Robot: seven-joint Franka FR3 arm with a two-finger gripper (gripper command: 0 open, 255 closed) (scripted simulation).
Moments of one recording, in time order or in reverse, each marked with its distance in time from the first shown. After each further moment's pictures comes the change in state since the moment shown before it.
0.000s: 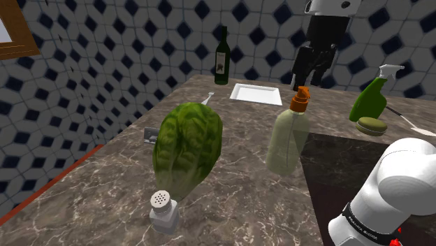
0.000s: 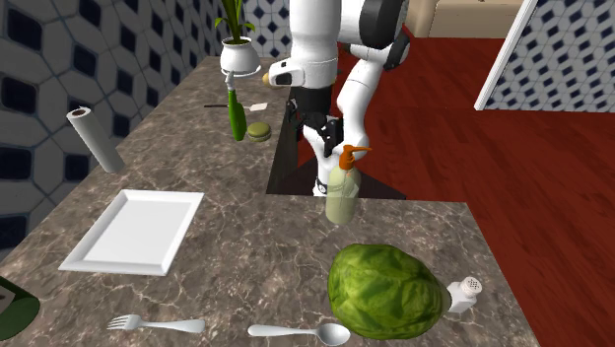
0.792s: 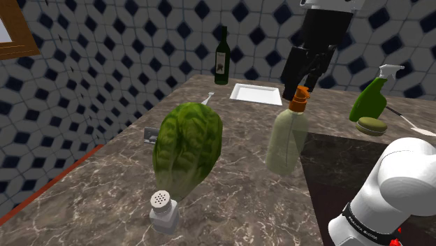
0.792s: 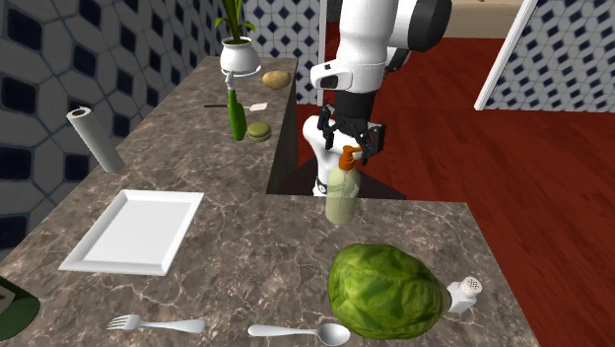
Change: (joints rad) arm 0.031 -0.009 0.149 0.031 0.091 0.038 0.139
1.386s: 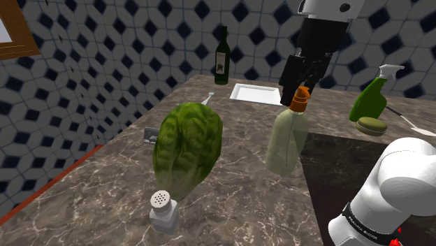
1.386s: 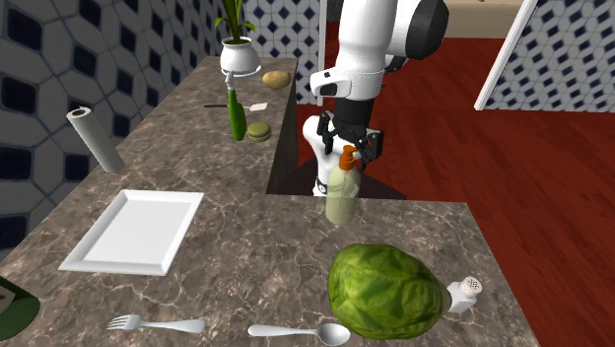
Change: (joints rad) arm 0.003 -0.012 0.005 -0.043 0.006 0.031 -0.002
